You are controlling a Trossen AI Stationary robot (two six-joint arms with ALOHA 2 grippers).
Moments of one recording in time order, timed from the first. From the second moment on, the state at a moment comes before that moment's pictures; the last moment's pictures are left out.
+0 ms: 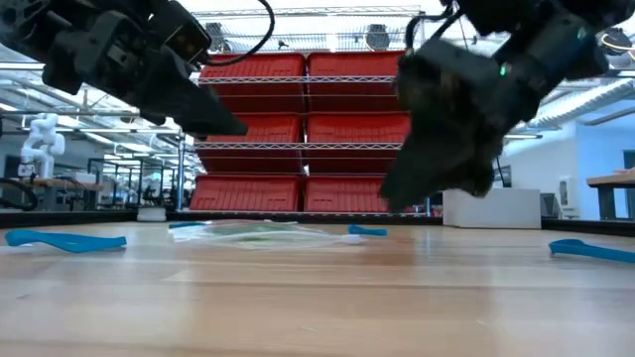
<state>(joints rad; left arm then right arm) -0.15 1.27 0.37 0.53 0.02 -0.05 0.34 1.69 0.77 0.16 0.29 0.80</state>
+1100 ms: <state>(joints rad) -0.11 1.47 0.37 0.30 0.08 -0.13 0.25 1.91 1.28 -0.53 0.25 0.73</state>
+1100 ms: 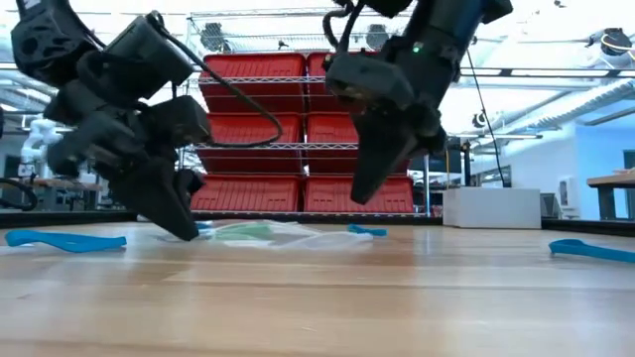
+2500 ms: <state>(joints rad) -0.01 1.39 0.40 0.51 -0.04 -0.15 0.18 1.91 1.23 -0.39 0.18 0.75</state>
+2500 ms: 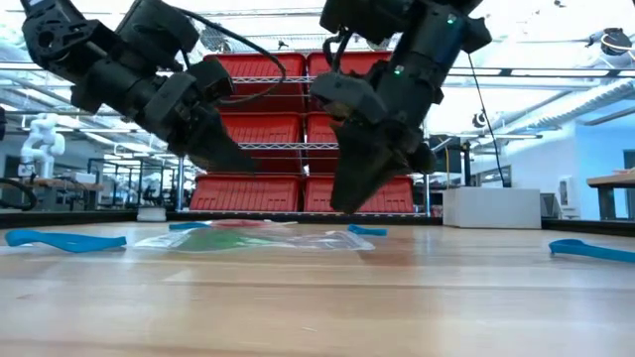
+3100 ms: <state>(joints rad) 0.07 1.28 0.30 0.63 -0.02 -0.18 0.20 2.00 1.24 -0.36 0.29 0.77</state>
